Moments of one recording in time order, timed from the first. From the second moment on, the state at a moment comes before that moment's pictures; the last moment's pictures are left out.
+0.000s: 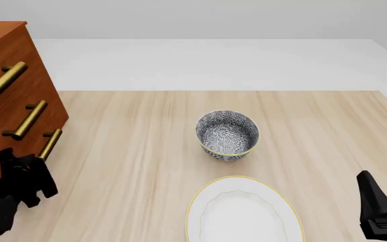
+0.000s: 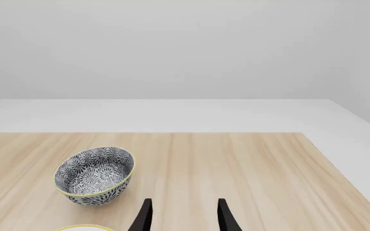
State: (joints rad) left arm 0.31 1.79 -0.29 -0.98 1.47; right arm 0.00 0.01 0.00 0.00 0.00
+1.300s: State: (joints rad) left arm 0.26 1.77 -0.28 -0.97 1.41; right arm 0.00 0.01 0.00 0.00 0.00
